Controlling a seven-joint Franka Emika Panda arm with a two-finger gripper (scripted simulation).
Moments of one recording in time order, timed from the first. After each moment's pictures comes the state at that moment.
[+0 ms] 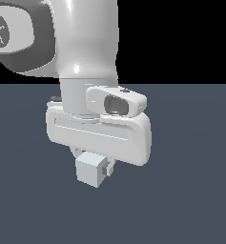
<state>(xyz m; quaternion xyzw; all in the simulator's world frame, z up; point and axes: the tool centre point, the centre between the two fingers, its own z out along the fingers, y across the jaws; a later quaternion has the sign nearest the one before) -0.036 -0.099 0.044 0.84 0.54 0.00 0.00</state>
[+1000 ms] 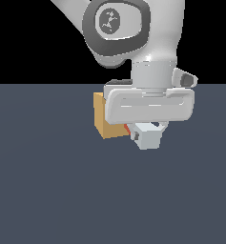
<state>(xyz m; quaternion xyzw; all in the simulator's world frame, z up) 0.083 -0.025 0.074 0.64 0.77 0.00 0.00</state>
